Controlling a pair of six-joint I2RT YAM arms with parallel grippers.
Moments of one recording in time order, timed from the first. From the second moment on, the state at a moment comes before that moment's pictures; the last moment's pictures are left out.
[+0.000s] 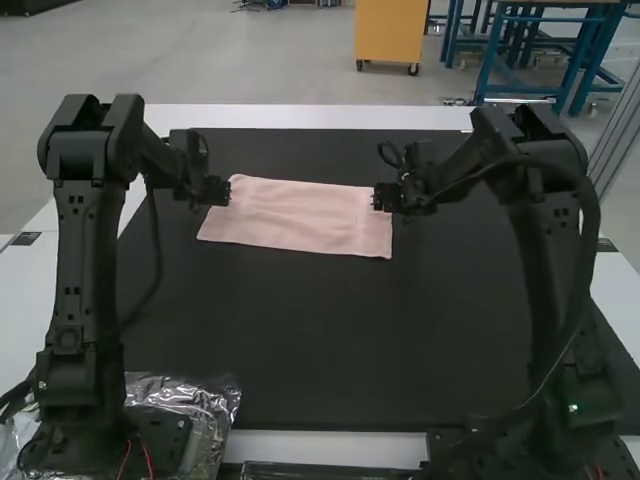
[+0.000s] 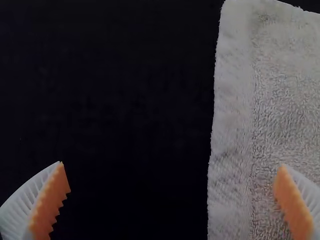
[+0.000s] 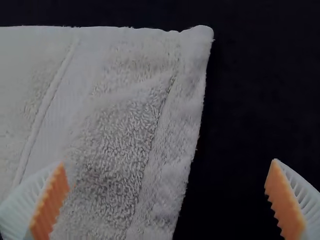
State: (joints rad) left arm 0.07 2.35 1.53 0.10 -0.02 0.09; right arm 0.28 2.36 1.47 0.20 -0.06 0.13
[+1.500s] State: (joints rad) left arm 0.05 2.34 1.56 0.12 0.16 0.16; right arm 0.23 2.35 1.51 0.12 -0.15 0.10
